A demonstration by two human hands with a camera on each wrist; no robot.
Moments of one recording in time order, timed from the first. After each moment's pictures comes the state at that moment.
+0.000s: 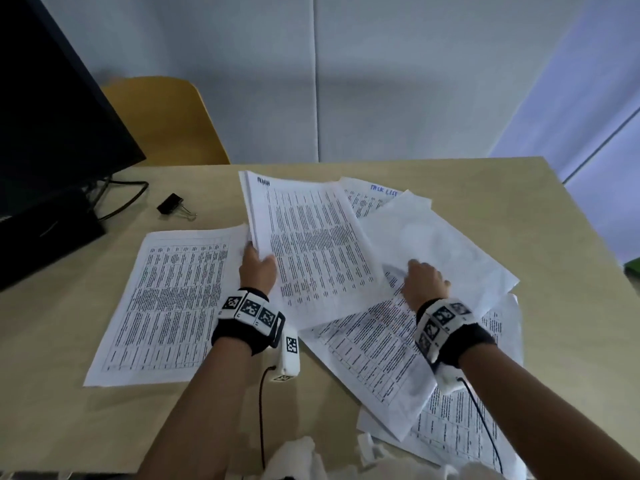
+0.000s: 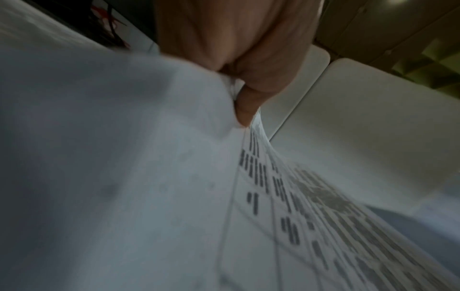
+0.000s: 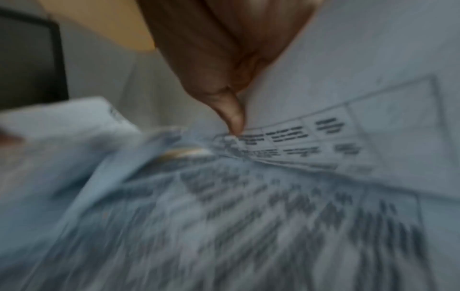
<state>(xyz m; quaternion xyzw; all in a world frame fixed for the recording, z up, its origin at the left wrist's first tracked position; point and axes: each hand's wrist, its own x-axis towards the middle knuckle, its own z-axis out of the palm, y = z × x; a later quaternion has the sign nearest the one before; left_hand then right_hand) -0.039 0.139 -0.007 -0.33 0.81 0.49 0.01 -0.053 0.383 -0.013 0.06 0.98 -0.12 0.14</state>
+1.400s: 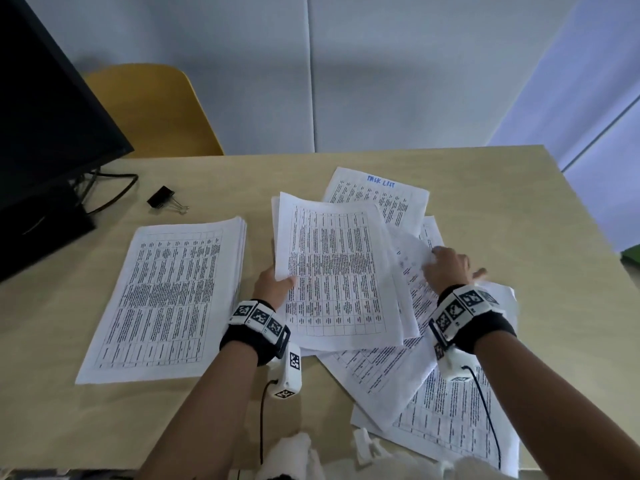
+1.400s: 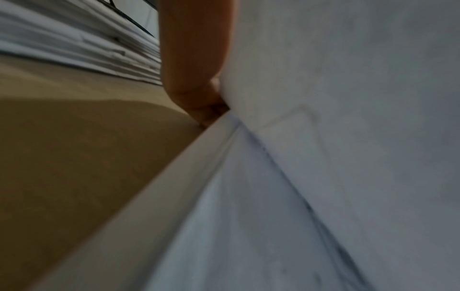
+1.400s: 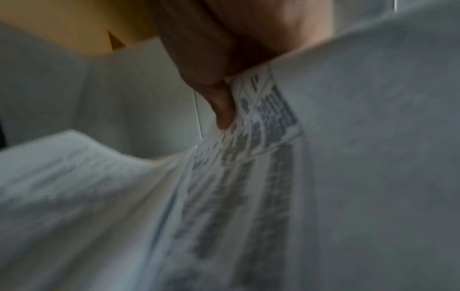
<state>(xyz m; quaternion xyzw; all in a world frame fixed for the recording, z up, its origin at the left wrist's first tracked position) -0.024 0.156 -0.043 -0.29 0.81 0.48 0.15 -0.075 0.424 -0.021 0.17 0.96 -0.20 0.12</state>
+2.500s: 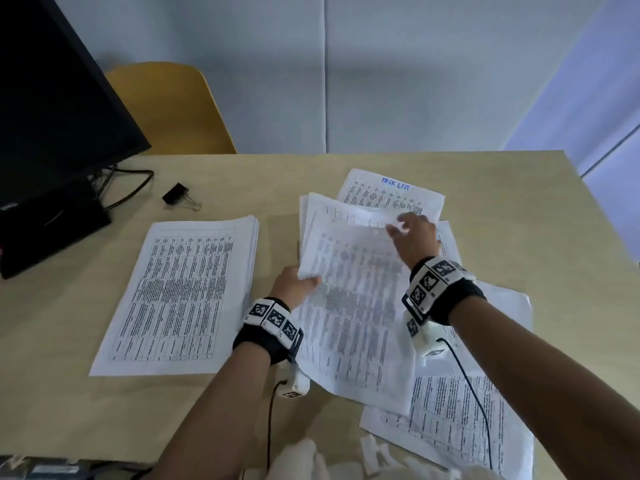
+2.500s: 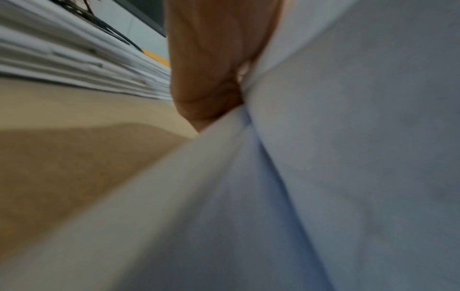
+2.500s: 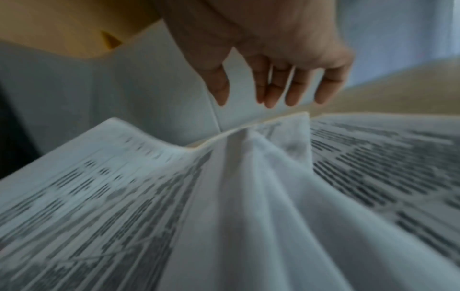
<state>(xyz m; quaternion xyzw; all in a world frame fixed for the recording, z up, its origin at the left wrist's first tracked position) -0.024 0.164 -0.031 -0.22 0.82 0.50 0.17 -0.110 0.359 -0.005 0.09 0.93 -0.35 0.06</state>
